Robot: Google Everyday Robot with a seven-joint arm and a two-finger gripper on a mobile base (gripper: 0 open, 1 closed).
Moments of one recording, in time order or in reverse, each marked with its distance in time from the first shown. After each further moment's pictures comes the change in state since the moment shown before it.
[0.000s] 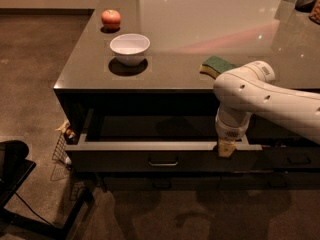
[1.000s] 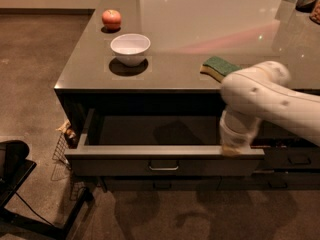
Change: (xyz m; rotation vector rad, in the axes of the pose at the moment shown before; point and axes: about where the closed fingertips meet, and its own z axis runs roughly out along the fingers) arm 0.011 0.029 -0.024 -0.001 -0.009 0.020
